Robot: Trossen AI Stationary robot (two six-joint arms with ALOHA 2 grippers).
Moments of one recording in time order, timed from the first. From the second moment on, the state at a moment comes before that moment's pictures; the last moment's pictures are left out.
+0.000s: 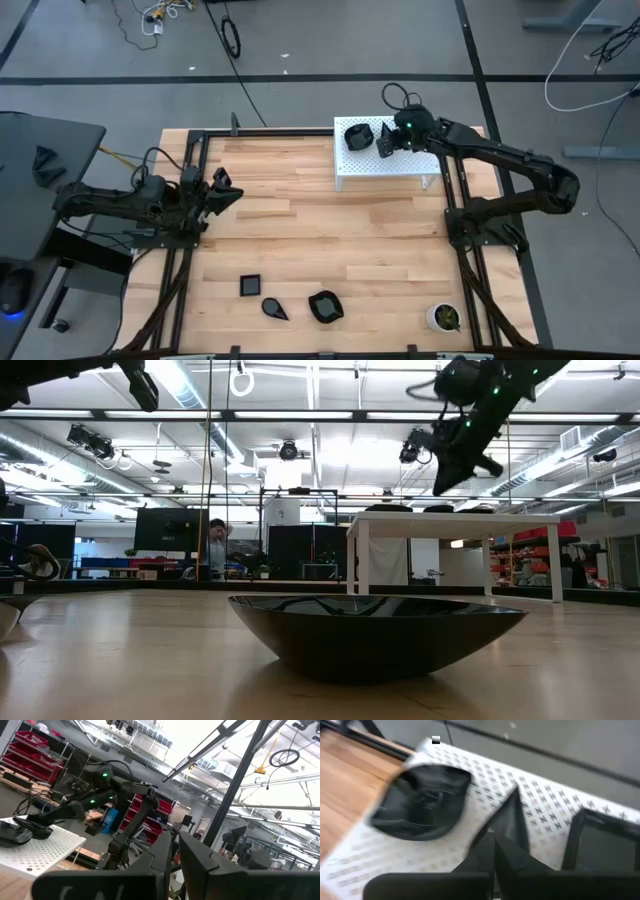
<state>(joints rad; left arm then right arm) -0.09 0.42 0.29 0.52 -0.12 -0.46 -0.59 1.22 0.99 -0.57 0.26 0.39</state>
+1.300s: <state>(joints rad) -0.09 0.42 0.29 0.52 -0.12 -0.46 0.59 1.70 1.15 -0.28 0.40 0.49</state>
